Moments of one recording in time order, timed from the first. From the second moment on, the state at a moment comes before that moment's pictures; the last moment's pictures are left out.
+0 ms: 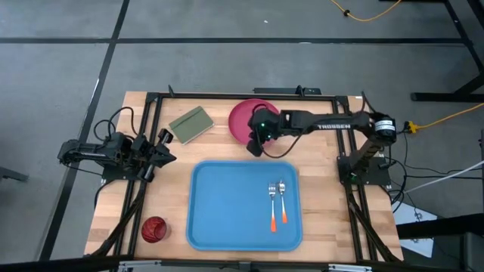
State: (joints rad) left arm -0.05 0.02 0.02 0.49 0.20 -0.15; right arm -0.18 1.71 1.29 -0.47 0.08 0.25
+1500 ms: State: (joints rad) left arm -0.05 0.02 0.02 0.48 0.23 -0.17; right arm -0.24 1.91 1.29 -0.54 -0.10 0.06
